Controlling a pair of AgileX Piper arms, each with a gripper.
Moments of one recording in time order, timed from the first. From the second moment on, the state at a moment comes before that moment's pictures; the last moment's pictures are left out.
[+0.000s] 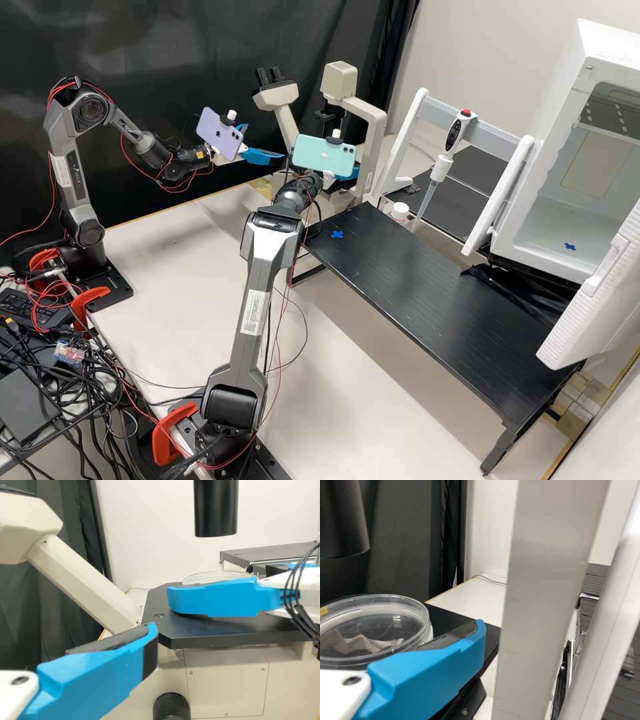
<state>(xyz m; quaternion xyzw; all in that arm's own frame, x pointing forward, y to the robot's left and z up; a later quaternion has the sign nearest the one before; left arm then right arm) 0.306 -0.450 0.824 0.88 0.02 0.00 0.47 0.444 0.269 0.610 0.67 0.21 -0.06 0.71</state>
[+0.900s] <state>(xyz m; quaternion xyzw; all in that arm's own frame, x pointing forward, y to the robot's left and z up) 0.306 -0.450 0.824 0.88 0.02 0.00 0.47 0.446 0.268 0.611 0.66 0.21 -0.08 0.71</state>
